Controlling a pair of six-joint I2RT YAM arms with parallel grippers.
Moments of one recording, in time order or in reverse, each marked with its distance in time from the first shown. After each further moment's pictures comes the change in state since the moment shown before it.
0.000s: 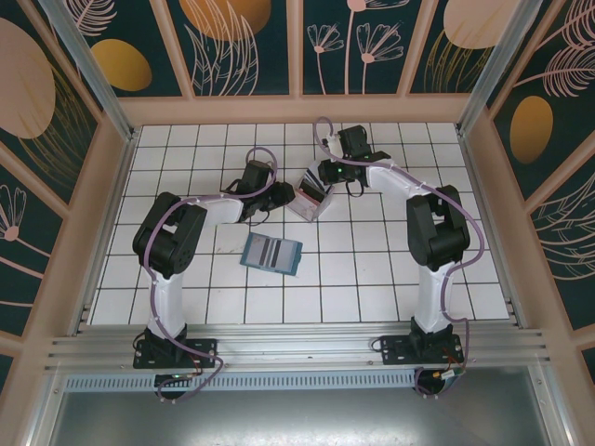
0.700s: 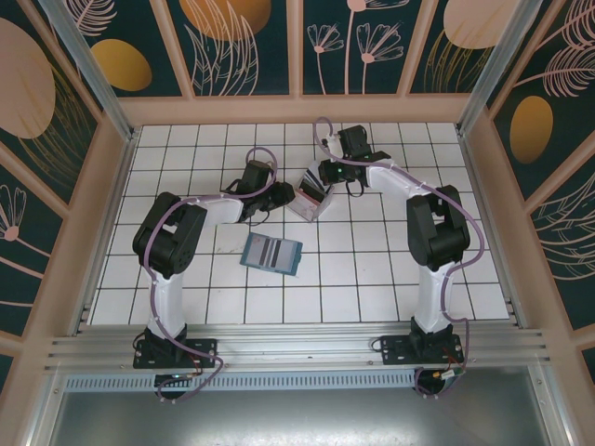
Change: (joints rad) left arm 0.000 0.000 0.000 0.000 0.000 0.000; right arm 0.000 -0.002 -0.003 0.004 -0.003 -0.011
